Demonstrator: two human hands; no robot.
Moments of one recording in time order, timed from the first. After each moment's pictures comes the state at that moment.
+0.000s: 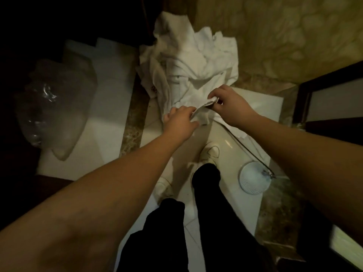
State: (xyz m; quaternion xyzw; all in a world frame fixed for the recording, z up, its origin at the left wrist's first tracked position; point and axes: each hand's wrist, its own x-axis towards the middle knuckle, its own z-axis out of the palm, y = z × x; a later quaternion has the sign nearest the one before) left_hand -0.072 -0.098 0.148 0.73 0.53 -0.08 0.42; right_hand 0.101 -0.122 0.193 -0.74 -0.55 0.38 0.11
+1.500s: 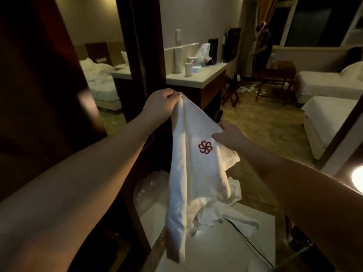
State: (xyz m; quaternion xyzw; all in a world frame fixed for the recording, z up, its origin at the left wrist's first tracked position) left_hand -0.286 -0.443 0.930 0.73 0.52 0.41 0.20; right_hand -0.050 -0.438 0.828 -0.68 -0.65 0.19 0.30
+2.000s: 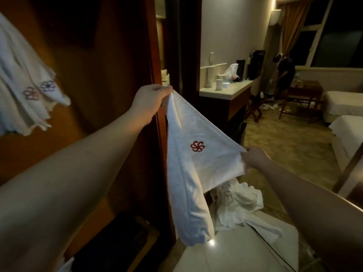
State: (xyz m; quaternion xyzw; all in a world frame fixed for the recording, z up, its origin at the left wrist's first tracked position) left_hand -0.472 -0.638 0.990 0.62 0.51 0.54 0.26; right_hand -0.145 -0.599 0.820 -0.76 -0.59 0.17 0.21
